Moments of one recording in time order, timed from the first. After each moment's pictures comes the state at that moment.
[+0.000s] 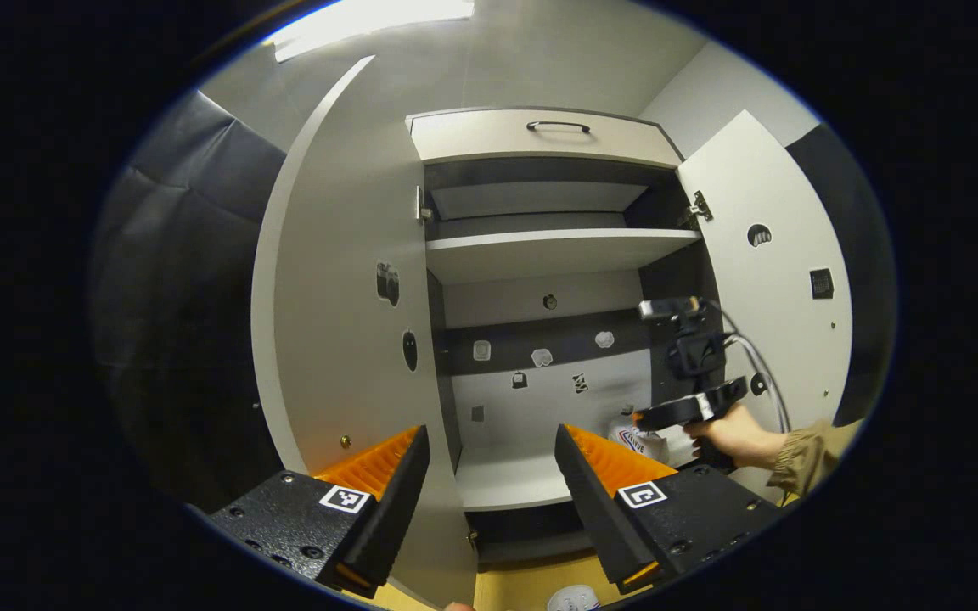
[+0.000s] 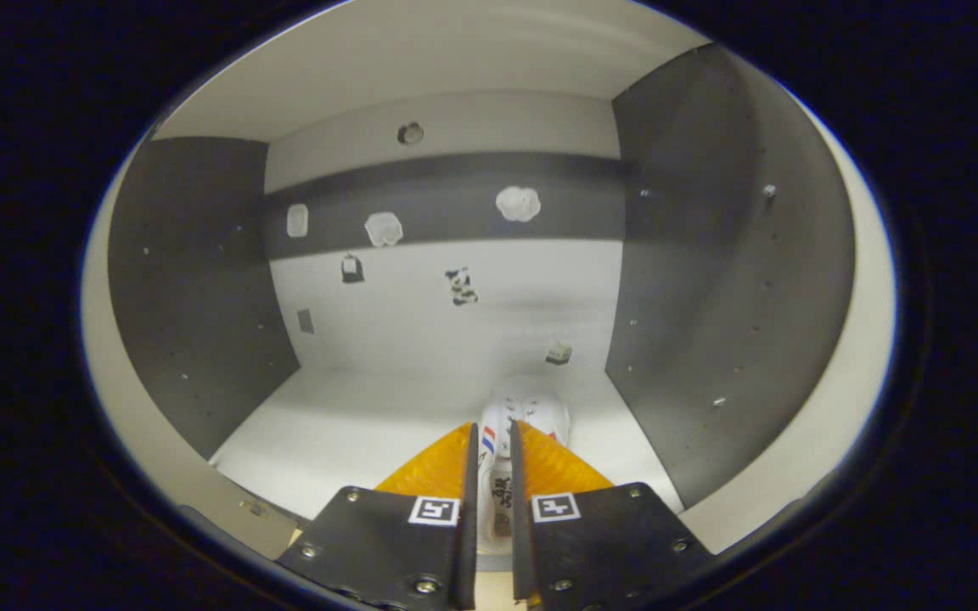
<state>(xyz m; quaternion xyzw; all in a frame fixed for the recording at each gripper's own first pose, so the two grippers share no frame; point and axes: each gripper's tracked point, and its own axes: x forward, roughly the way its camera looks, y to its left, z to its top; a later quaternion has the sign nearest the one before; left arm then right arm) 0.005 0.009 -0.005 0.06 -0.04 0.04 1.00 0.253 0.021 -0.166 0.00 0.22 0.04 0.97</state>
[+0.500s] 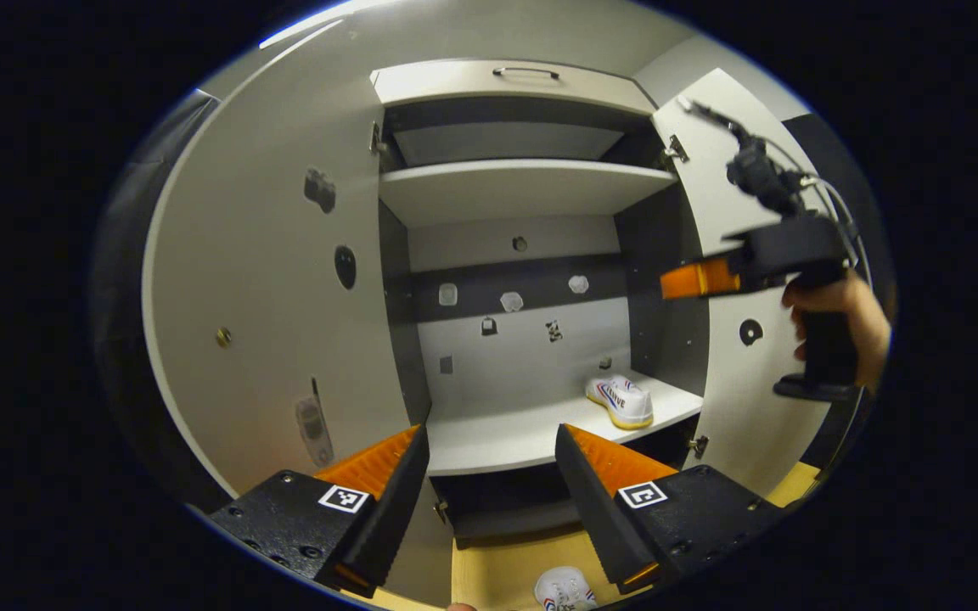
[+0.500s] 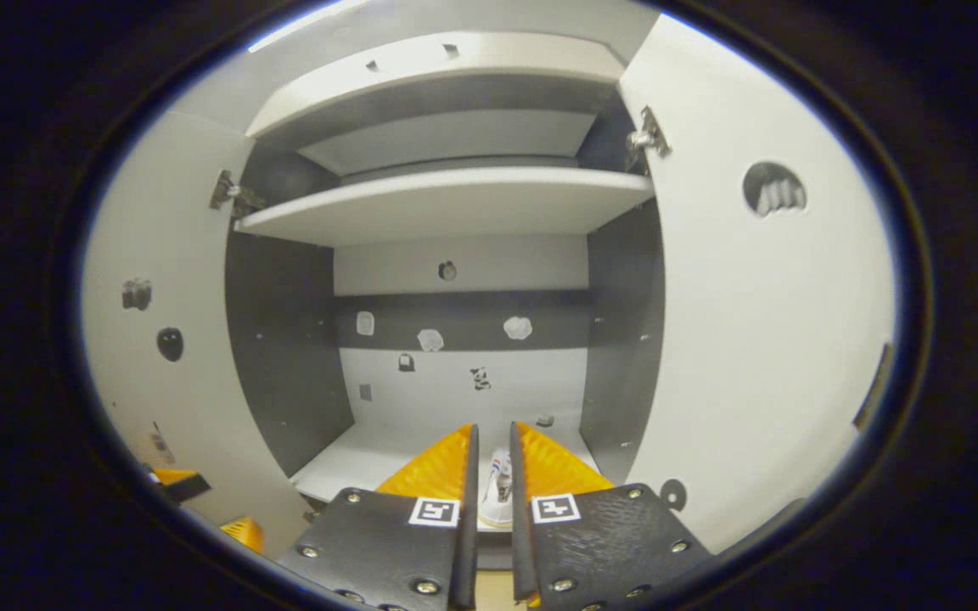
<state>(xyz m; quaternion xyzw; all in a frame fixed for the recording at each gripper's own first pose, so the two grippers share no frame) 0.032 -0.024 -0.106 0.06 0.06 0.01 1.00 0.138 0.008 -0.020 0.00 0.10 0.06 0.99</state>
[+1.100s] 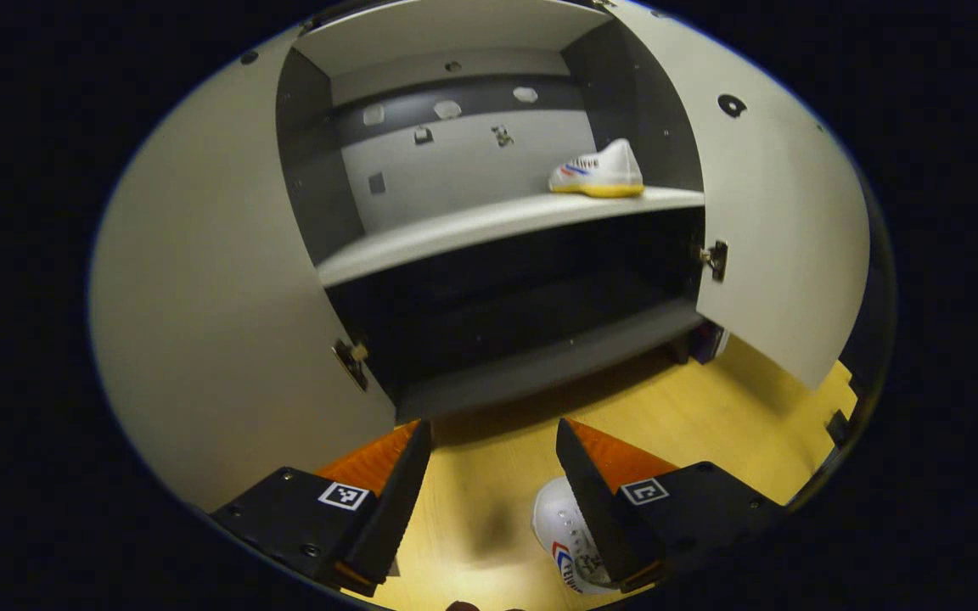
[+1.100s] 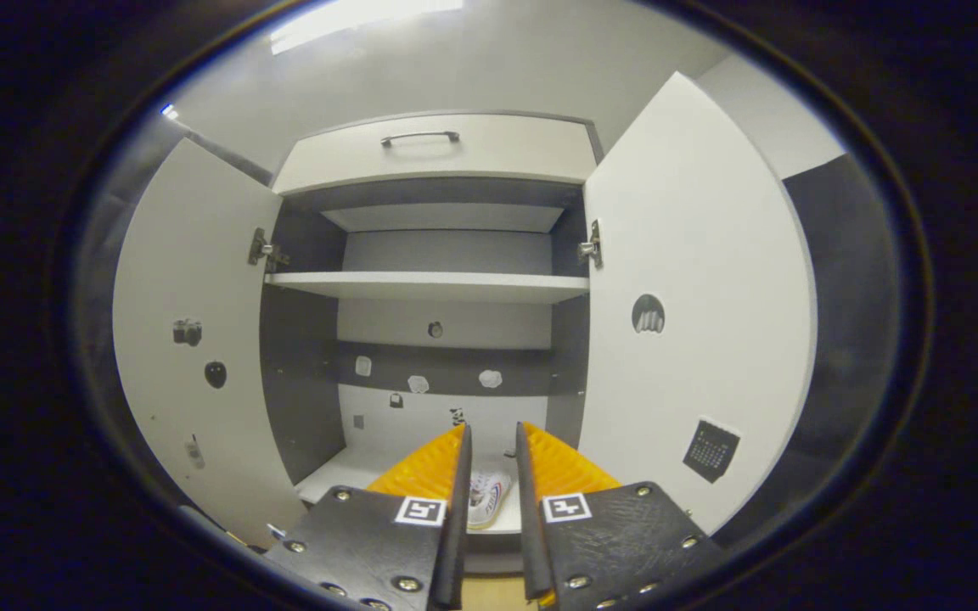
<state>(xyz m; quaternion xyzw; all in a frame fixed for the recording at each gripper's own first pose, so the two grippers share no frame) 0.028 -0.043 -0.374 0.08 0.30 -0.04 0.95 0.064 -0.022 0.050 -0.02 0.02 0.02 1.00</state>
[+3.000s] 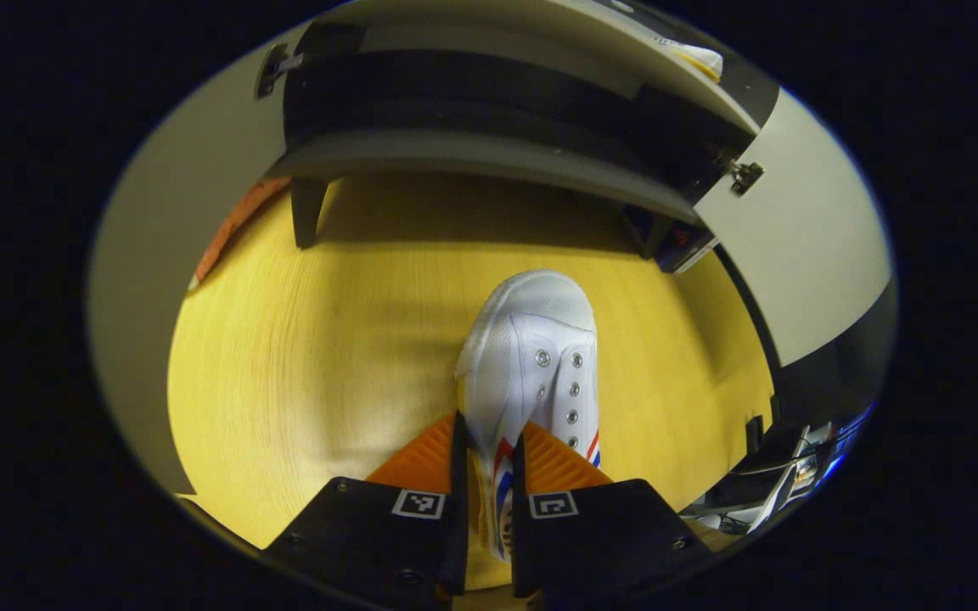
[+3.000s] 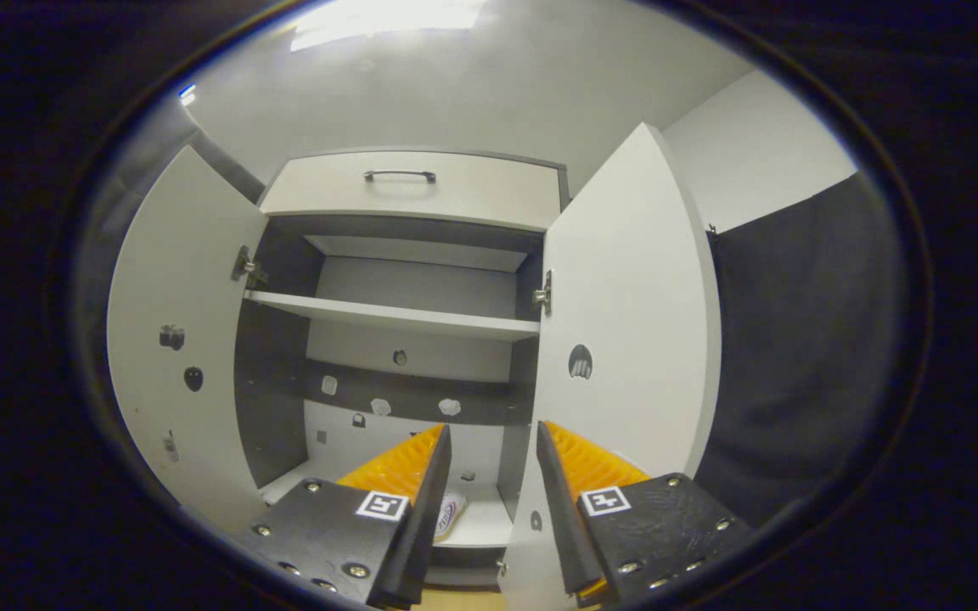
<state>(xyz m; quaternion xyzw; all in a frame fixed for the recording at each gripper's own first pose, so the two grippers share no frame) -0.025 -0.080 -0.460 -0.13 0.49 -0.11 0.86 0.046 -0.051 0.084 -0.05 -0.03 -0.03 1.00</state>
